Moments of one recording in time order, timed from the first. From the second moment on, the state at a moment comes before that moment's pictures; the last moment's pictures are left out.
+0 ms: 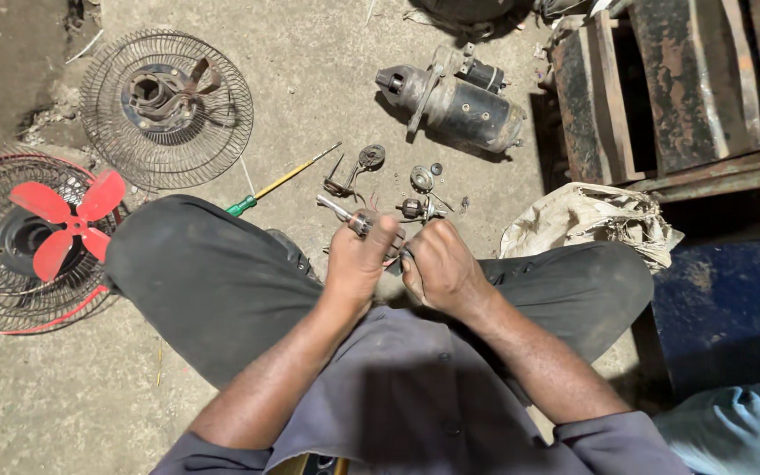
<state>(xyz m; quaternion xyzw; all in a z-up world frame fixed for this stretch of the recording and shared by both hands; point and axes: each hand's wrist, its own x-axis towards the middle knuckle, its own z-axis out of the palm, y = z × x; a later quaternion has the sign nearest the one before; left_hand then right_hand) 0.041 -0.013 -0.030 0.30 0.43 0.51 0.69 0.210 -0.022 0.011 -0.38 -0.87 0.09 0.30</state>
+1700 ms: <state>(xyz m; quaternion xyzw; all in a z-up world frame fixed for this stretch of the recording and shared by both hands) 0.027 -0.003 -0.033 0.39 0.35 0.49 0.70 0.197 -0.040 -0.017 -0.42 -0.49 0.67 0.37</state>
